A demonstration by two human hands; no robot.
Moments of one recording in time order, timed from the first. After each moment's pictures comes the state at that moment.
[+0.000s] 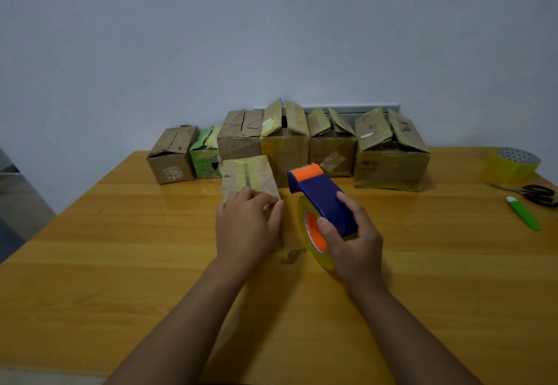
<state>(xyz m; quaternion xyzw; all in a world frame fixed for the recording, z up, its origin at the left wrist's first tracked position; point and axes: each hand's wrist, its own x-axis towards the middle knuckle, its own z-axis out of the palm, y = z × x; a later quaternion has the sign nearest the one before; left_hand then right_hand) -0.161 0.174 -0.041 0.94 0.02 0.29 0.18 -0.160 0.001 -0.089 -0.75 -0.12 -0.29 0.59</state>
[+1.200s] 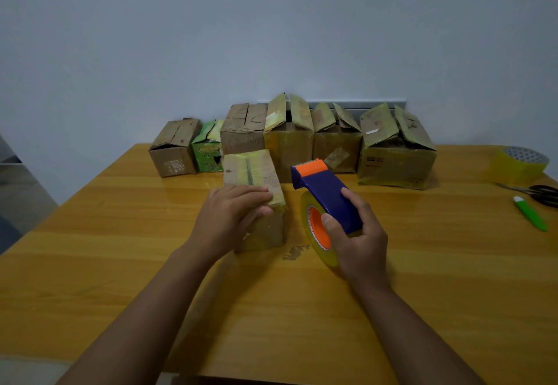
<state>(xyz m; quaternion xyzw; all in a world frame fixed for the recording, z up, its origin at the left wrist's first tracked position) -0.144 0.238 -0.055 0.92 -0.20 0.27 0.19 -0.159 0.001 -0.089 -0.74 -0.12 -0.29 0.60</state>
